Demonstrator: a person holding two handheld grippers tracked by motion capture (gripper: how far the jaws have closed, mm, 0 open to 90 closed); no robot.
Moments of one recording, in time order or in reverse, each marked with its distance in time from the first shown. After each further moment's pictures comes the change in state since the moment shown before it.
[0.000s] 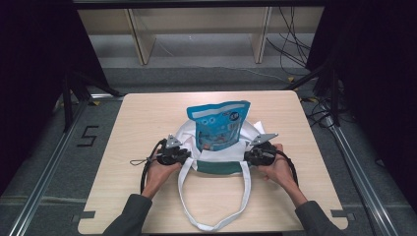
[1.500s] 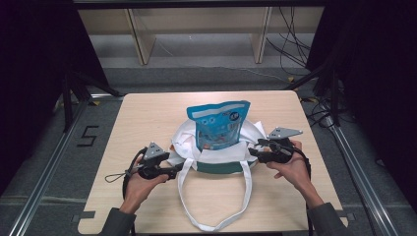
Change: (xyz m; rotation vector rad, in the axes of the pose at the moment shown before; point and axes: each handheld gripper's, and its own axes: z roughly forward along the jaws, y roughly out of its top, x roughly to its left) left arm -0.018 -0.013 -0.080 -0.072 -0.005 -0.050; right arm 0.000 0.008 -0.063 -0.192 -0.031 0.077
